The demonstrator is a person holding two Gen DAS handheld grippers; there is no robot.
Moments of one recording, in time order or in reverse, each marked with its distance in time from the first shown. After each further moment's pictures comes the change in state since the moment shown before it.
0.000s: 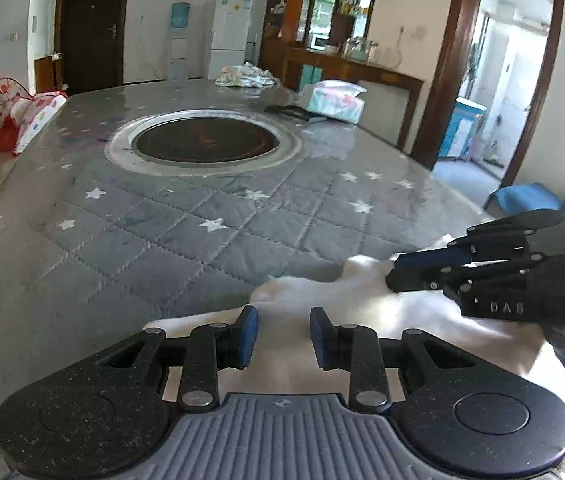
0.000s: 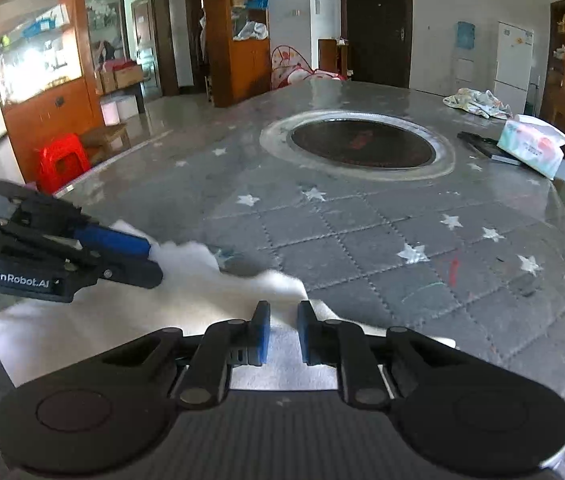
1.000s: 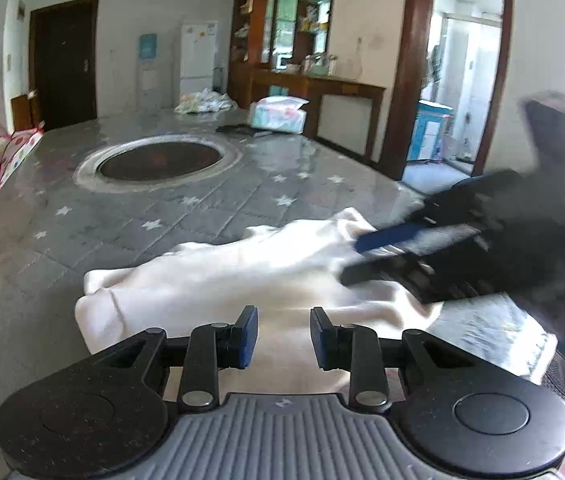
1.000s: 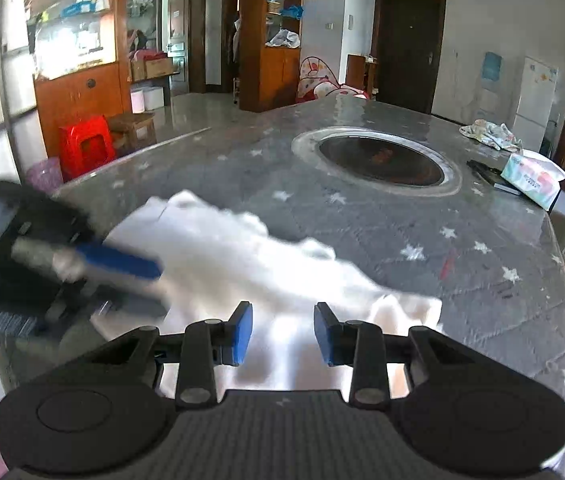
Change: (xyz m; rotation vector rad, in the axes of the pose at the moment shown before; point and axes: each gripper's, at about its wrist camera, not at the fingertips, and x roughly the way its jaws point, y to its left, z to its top) left arm -0.054 -0.068 -0.044 0.112 -0.087 -0.087; right arm -0.058 0.017 -0.019 -0.114 -0.018 0.042
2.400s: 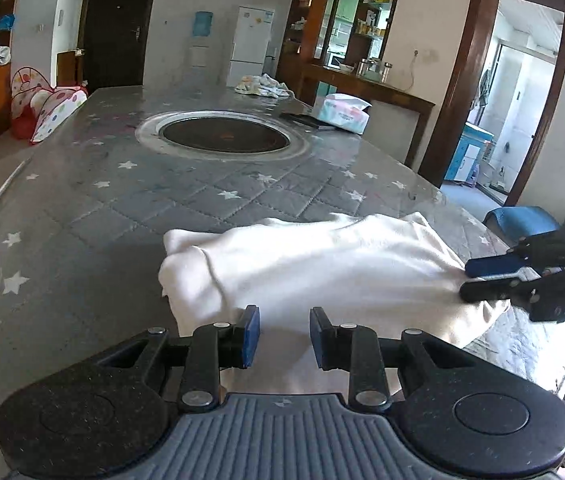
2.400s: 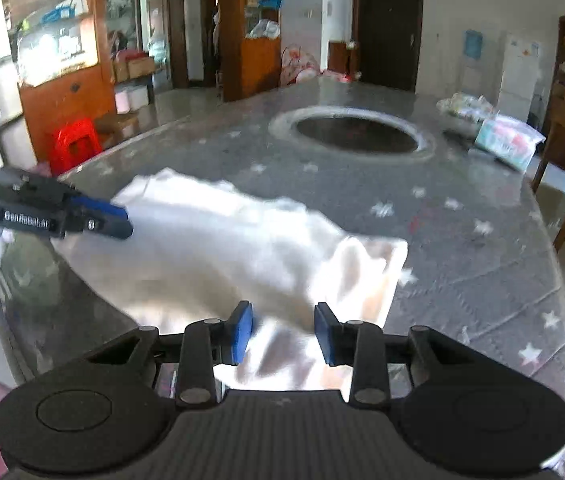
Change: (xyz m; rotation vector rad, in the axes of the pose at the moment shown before) left arm -0.008 0.064 -0.009 -0.190 0.018 0.088; right arm -0.032 -0.010 -0.031 0.054 0.013 -0.037
